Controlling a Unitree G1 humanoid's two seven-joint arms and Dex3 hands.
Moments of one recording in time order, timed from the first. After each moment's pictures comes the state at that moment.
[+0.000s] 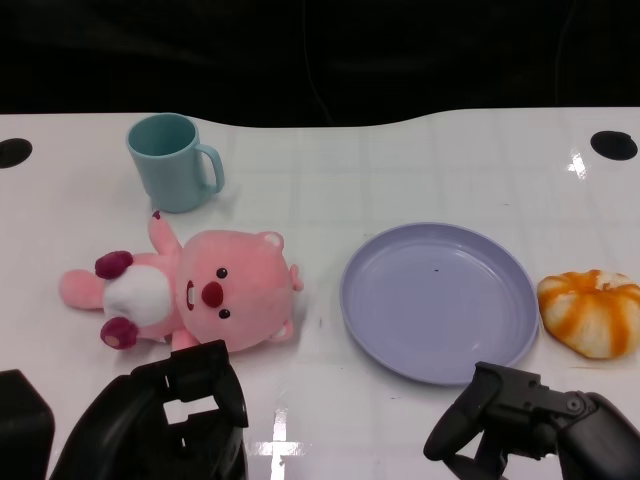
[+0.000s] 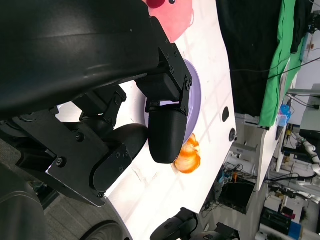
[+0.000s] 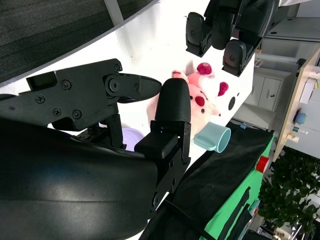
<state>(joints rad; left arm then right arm) 0.33 0.21 0.00 -0.56 -0.44 0.45 -0.31 0.50 -0.25 0.19 -0.83 -0.11 0.25 0.24</state>
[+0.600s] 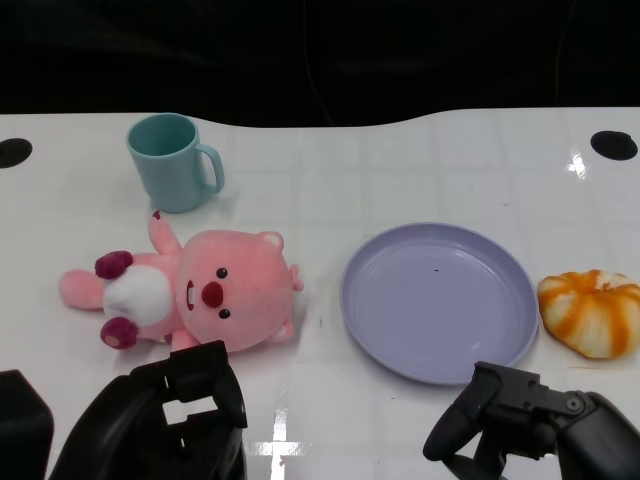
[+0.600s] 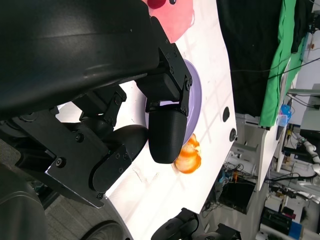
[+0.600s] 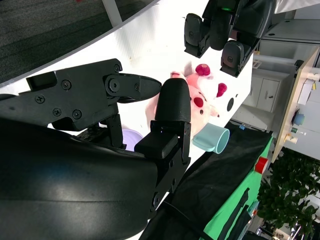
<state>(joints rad) 0.33 0.21 0.00 -0.55 -0.44 0.44 -0.32 0.49 -0.25 0.19 -0.83 -0.10 0.25 0.25</state>
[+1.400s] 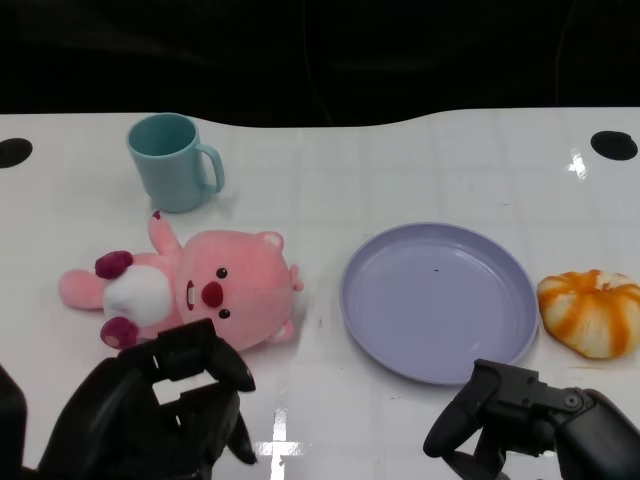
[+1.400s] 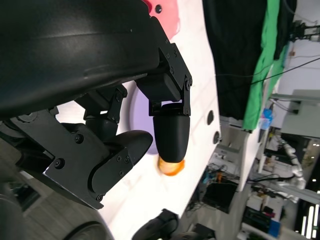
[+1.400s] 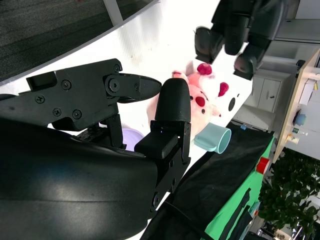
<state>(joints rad) 0.28 0.18 0.05 -0.54 -0.52 0.45 -0.31 0.48 -0.25 0.18 -0.81 -0.10 0.25 0.25</state>
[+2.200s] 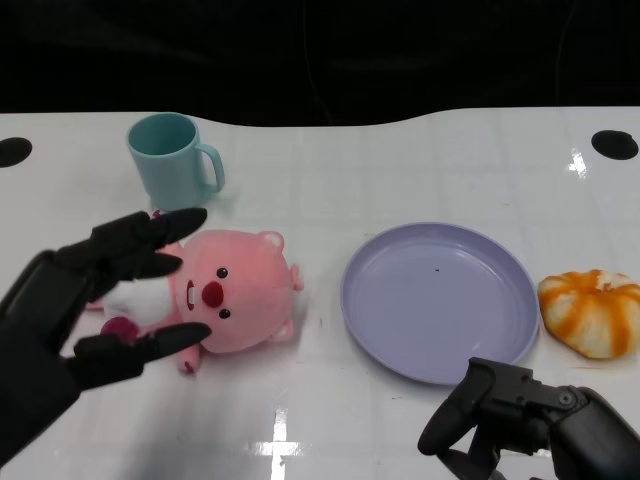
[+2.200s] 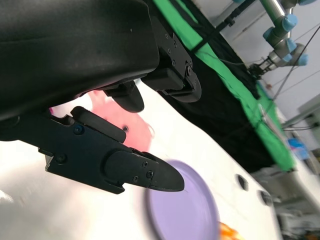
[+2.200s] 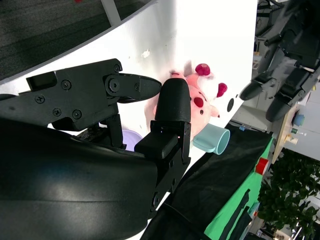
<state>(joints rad) 0.09 0.39 0.09 -0.47 0.00 0.17 -0.28 0.47 -0.24 0.20 -0.81 -0.10 0.26 0.25</state>
